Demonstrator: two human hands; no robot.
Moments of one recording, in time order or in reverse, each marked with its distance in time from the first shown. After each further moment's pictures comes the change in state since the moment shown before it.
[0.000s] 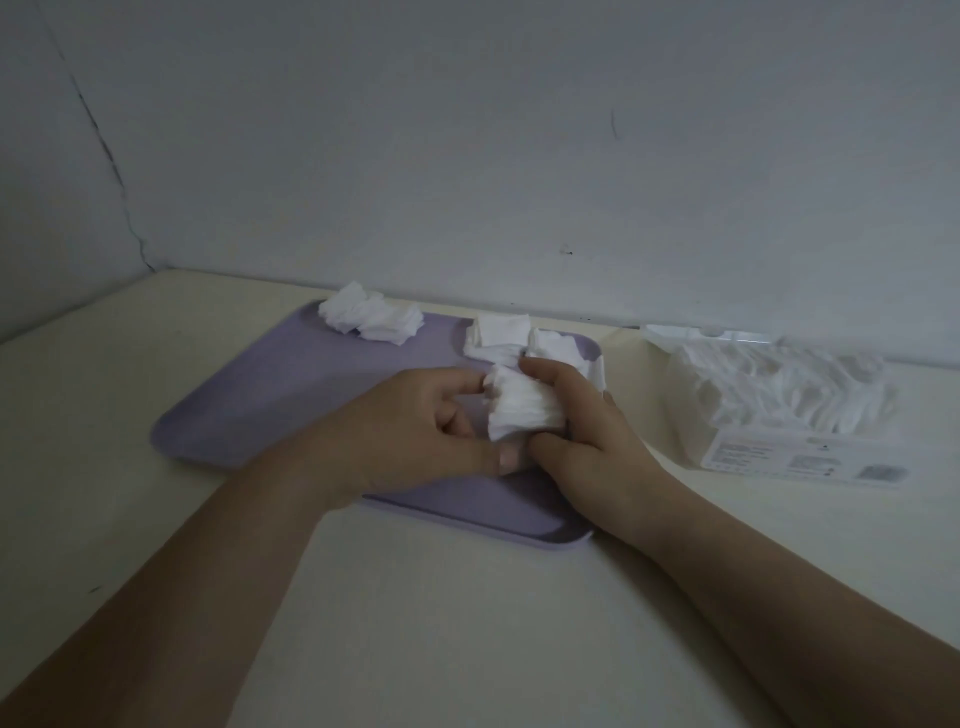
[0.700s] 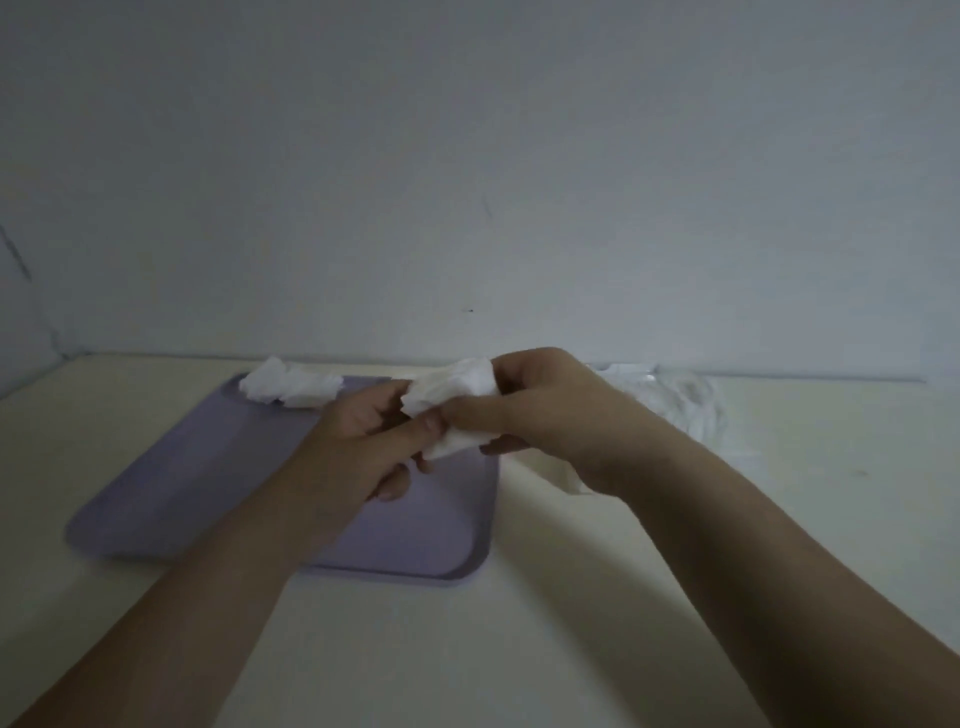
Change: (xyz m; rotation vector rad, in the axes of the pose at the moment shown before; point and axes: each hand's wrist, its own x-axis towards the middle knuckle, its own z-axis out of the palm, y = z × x) left_hand 0.013 0.043 0.024 -0.445 0.129 0.195; right_hand 0.002 -0.059 -0.095 0.281 -0.161 0.090
